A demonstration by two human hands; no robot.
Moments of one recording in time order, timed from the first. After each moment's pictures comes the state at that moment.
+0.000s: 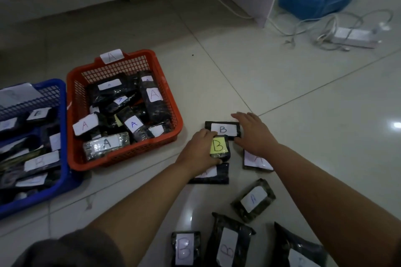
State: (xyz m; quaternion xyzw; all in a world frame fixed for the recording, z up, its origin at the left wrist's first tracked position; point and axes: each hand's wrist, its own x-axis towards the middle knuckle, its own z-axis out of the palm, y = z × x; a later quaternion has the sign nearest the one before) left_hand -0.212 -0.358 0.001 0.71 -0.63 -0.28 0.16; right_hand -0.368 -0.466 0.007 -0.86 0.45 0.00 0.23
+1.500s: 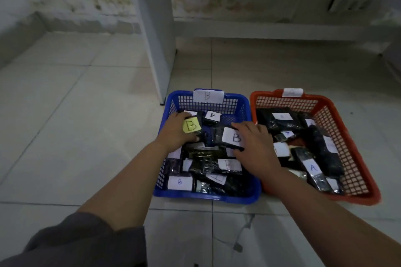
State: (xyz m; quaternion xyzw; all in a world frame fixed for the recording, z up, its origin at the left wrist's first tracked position) left_hand 0.221 -0.122 0.058 0.85 -0.35 -0.19 0.33; right_hand 0.030 -0.257 0.079 -0.95 0.25 -0.11 0.17
